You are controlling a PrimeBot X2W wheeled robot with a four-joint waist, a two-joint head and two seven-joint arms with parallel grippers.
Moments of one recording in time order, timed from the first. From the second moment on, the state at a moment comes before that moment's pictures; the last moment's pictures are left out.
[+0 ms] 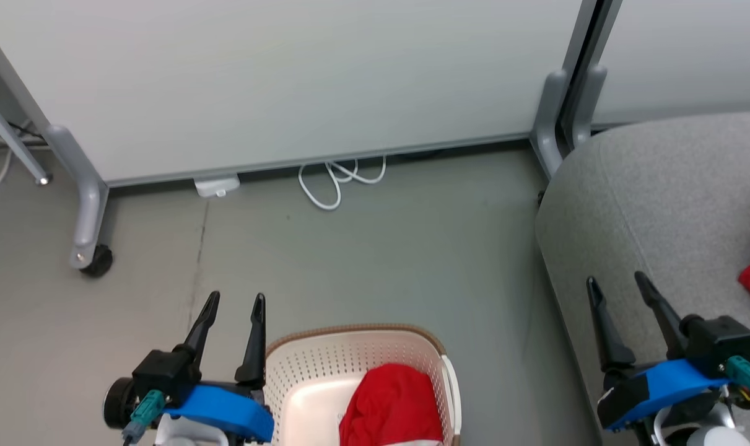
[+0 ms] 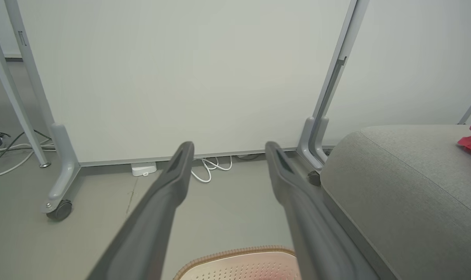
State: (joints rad) left arm -0.09 0.11 -0.19 0.33 -0.28 -0.13 -0.26; right arm -0.03 -0.05 -0.06 0.03 0.10 0.13 -0.01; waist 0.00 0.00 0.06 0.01
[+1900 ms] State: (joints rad) left arm -0.81 0.10 -0.75 1.17 -0.59 -0.13 -0.06; right arm -0.55 -0.05 0.13 -0.11 0.14 0.13 -0.14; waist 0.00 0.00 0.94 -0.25
